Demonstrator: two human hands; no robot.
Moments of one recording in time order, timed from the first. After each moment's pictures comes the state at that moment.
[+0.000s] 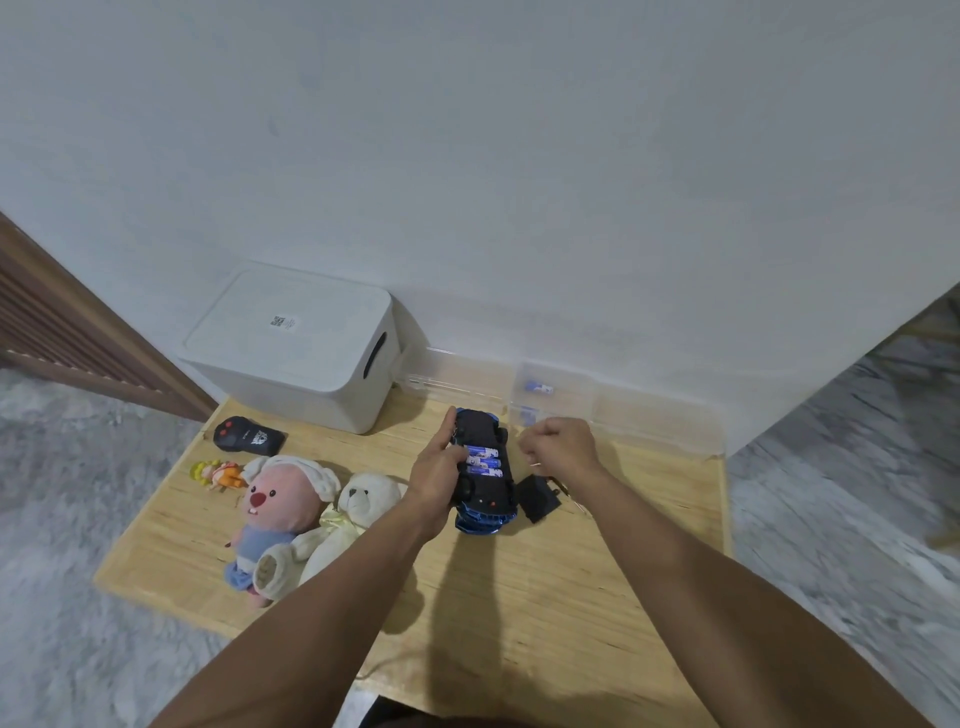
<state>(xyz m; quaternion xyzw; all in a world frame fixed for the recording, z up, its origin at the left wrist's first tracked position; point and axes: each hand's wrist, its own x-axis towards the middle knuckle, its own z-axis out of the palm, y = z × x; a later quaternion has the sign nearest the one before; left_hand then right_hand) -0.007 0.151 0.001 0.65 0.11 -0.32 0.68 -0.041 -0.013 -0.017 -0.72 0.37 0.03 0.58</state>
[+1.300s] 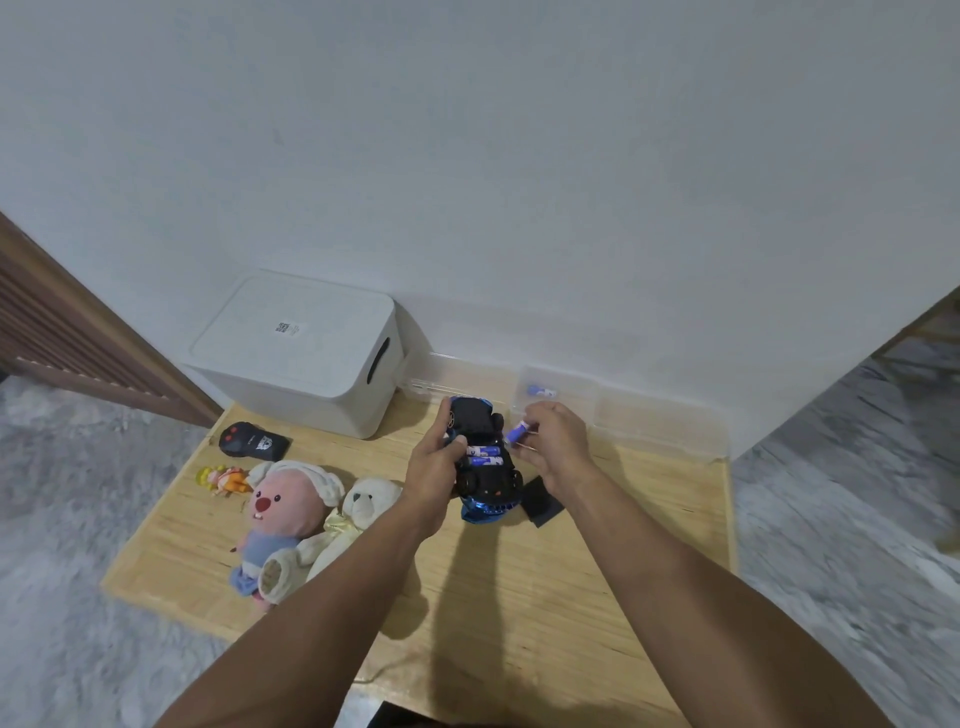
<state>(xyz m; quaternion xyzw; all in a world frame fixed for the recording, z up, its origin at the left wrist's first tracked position) -0.002 0.154 0.005 0.64 0.08 -0.27 0.71 -0.030 0.010 0.016 -0.49 0.42 -0.05 0.76</state>
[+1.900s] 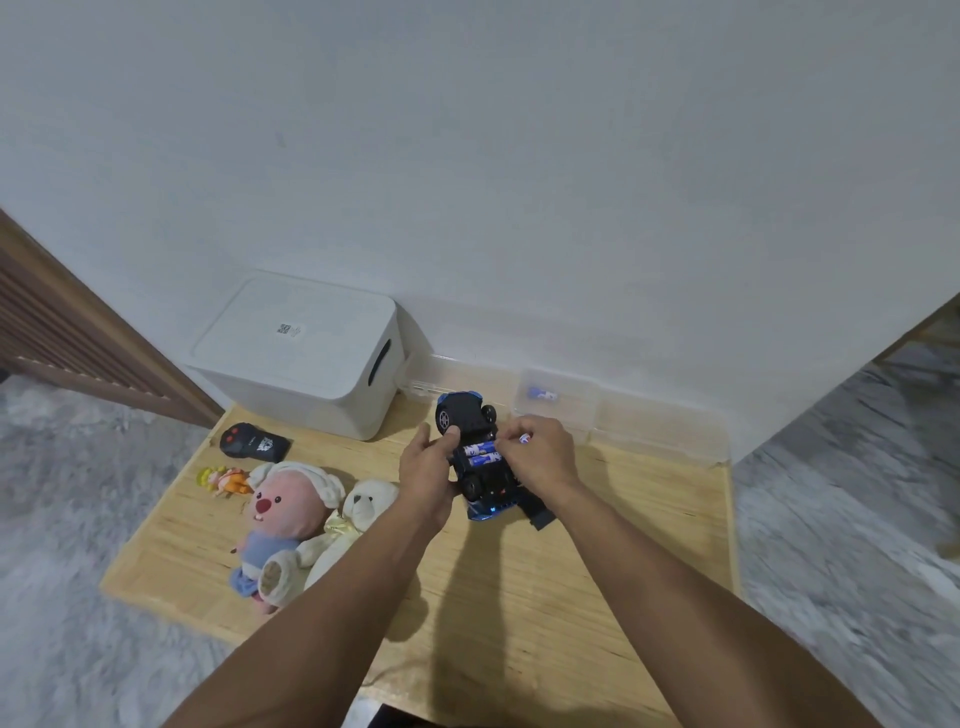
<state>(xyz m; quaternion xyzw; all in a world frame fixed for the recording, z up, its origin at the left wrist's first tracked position) 0.001 0.152 0.007 0.56 0.18 -0.26 0.76 -0.035 0.023 0.003 -0.80 0.31 -0.03 0.51</state>
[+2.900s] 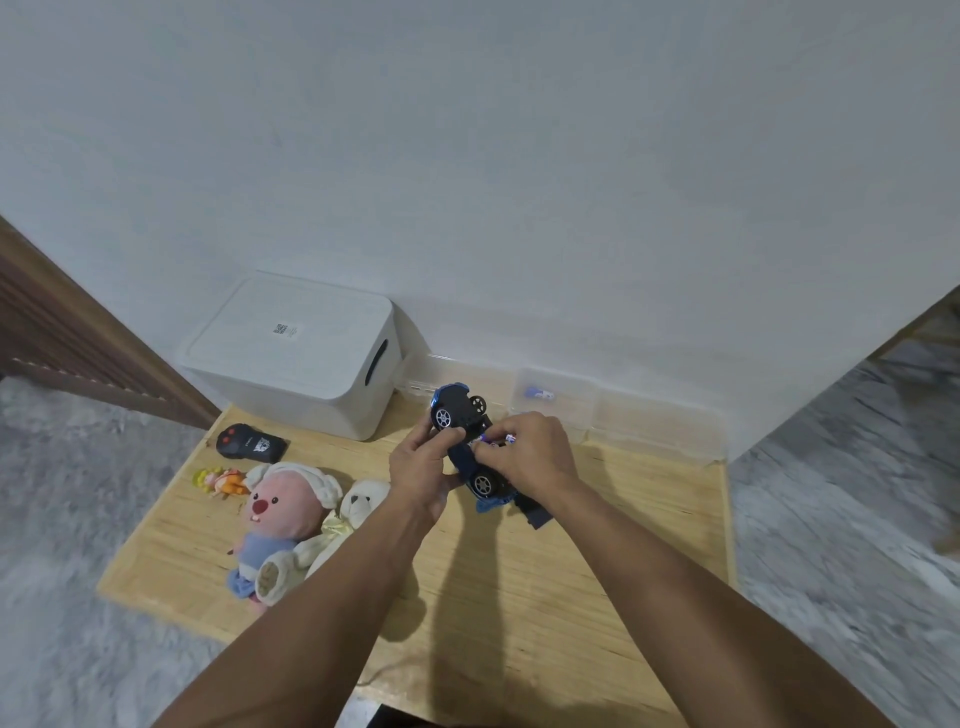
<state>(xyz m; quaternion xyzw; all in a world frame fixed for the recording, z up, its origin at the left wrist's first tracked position) 0.005 0.156 0.006 0.54 0.13 -0.25 0.79 -0.038 0.028 0.025 -0.89 0.24 0.00 0.39</state>
